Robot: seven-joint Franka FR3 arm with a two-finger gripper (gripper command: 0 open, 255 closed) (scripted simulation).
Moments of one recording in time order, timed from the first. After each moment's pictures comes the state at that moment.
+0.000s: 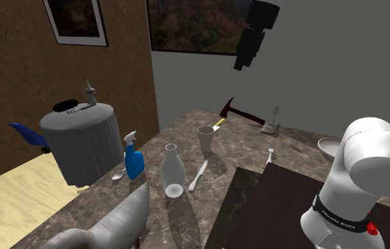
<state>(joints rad) -0.02 -0.80 -0.01 -2.28 0.07 1.72 -0.12</state>
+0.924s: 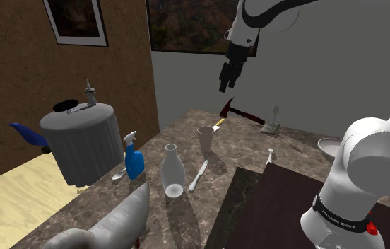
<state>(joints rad) -0.05 -0.50 -0.17 -2.32 0.05 1.99 -0.29</state>
